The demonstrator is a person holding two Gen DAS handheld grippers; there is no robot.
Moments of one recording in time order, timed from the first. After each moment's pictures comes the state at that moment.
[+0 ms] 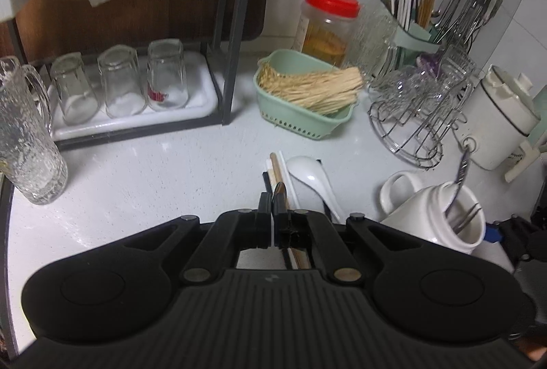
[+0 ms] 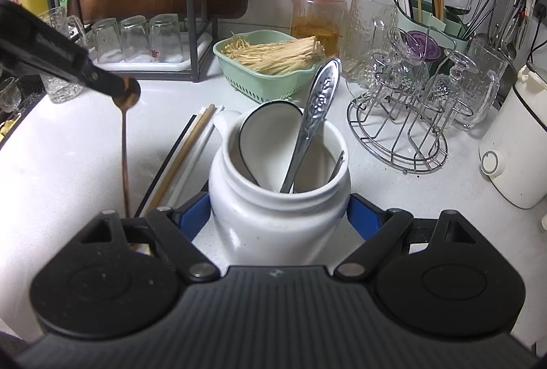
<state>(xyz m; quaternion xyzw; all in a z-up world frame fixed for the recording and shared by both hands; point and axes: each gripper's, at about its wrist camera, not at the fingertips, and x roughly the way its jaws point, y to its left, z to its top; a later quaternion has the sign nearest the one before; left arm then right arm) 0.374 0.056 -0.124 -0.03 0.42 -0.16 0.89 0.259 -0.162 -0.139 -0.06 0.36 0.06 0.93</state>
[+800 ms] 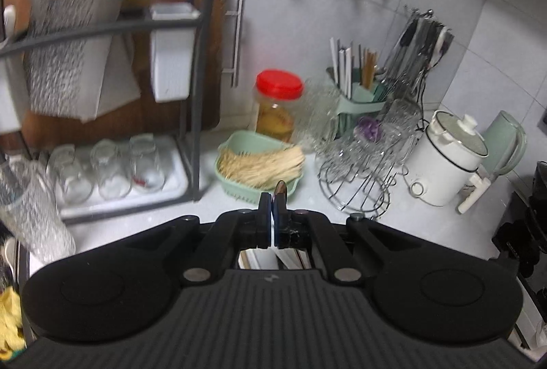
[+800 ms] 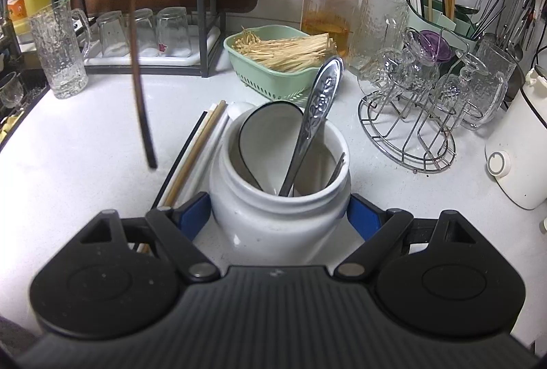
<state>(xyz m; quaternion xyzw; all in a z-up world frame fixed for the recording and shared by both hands) 0.345 0.047 -0.018 -0.03 0.33 -0.21 0.92 0.260 -0.150 -0.137 -0.06 0.37 0.06 0.92</state>
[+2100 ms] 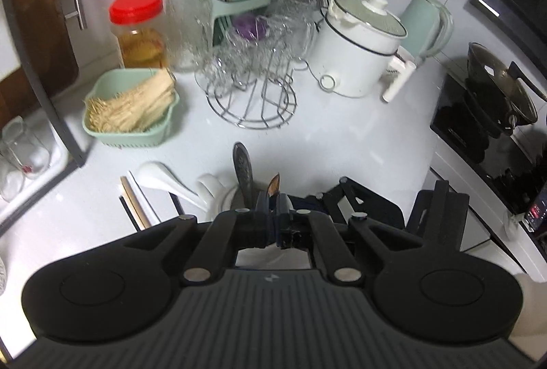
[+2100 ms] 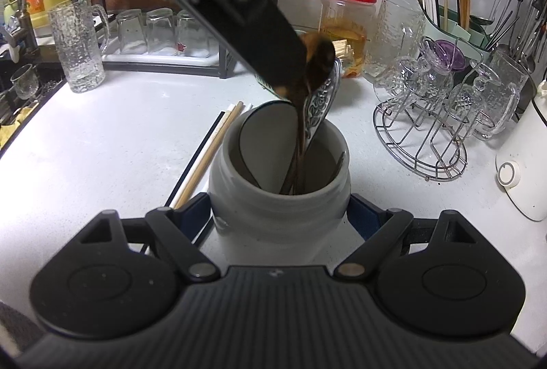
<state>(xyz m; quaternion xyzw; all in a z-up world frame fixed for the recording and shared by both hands) 0.347 -0.054 -0.055 0.08 0.45 -0.38 0.81 0.256 -0.146 -0.137 -0.07 0.36 0.09 0.93</state>
